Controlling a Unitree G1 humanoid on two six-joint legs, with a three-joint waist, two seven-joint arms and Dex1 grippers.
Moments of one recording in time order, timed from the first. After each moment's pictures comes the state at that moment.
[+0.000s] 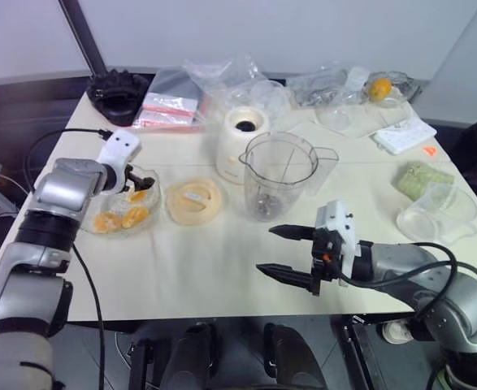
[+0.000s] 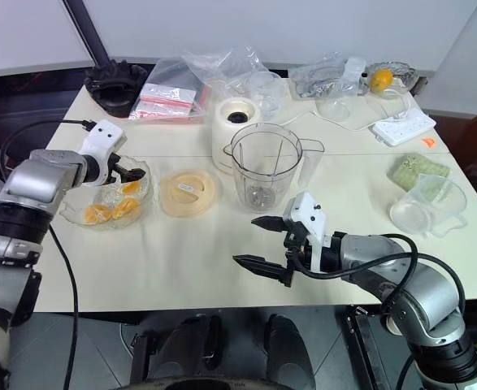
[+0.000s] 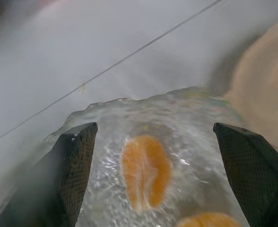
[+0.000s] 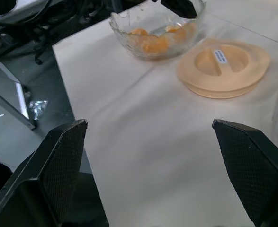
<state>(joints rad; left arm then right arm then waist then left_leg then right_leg) -0.92 0.69 -0.25 0.63 -0.07 0.69 -0.58 -0.13 -0.69 0.01 -0.66 0.74 0.83 0.71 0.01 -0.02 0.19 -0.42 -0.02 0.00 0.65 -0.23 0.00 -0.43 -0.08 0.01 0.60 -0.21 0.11</state>
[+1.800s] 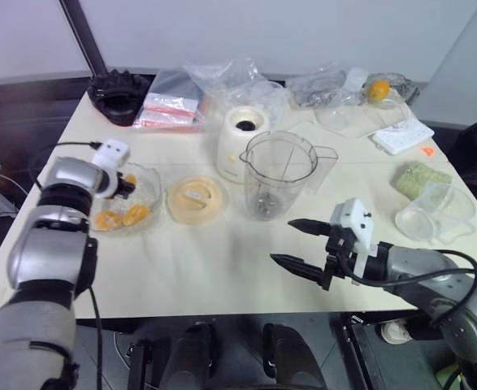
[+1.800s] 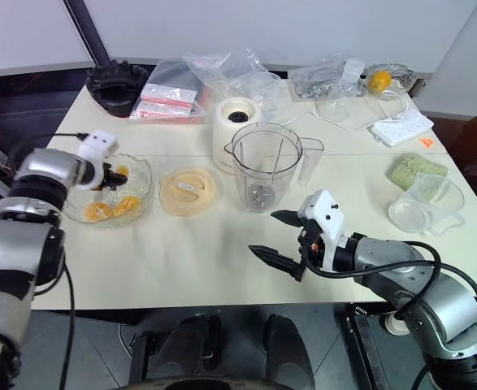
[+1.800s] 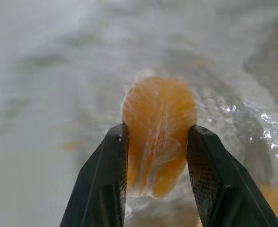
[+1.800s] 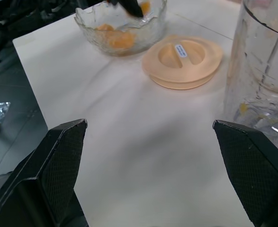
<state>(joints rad) -1.13 0.67 -0.14 1.04 0.13 0.68 -0.77 -0.06 -0.73 -0.08 -0.70 0.75 0.82 0.64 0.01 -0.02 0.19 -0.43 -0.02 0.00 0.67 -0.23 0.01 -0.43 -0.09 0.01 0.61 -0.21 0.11</state>
